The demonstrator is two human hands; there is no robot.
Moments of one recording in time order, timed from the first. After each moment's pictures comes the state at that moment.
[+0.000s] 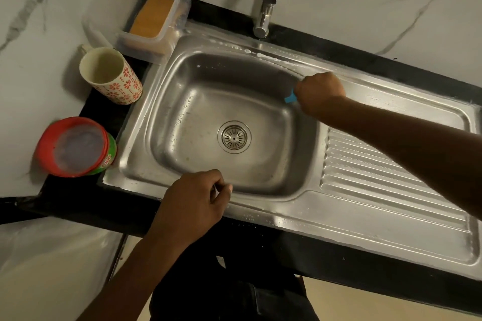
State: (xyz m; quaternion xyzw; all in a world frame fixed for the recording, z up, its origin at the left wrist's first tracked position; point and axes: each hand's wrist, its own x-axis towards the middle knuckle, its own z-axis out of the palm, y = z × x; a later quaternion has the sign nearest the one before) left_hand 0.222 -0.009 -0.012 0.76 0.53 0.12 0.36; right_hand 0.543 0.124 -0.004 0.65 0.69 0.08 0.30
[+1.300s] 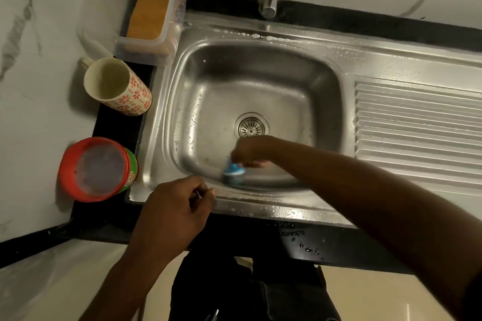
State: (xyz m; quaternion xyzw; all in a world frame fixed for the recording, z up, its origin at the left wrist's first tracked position) left_hand 0.146 0.028 -0.006 0.73 0.54 0.09 0.40; right_hand 0.374 0.099 -0.094 0.65 0.47 -0.57 0.16
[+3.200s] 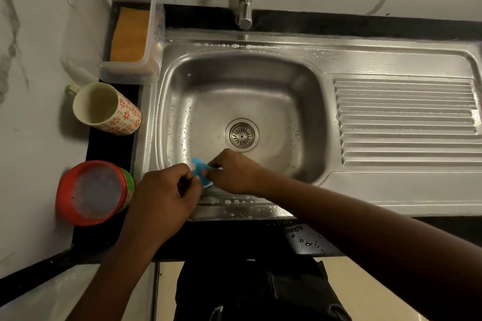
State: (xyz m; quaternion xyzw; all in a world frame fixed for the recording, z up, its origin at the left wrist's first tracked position) left_hand 0.150 0.071 0.001 0.78 0.51 0.09 0.35; right_hand 0.334 0.056 -0.040 0.68 0.50 -0.54 -0.05
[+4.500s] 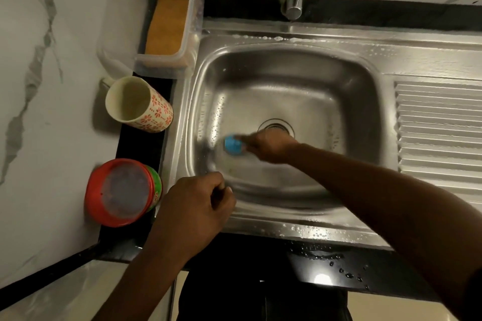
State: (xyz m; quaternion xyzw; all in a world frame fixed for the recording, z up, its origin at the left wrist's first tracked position) left_hand 0.147 0.077 -0.013 0.76 0.53 0.06 0.37; right_hand 0.394 0.129 -0.195 0.58 0.76 -0.30 0.05
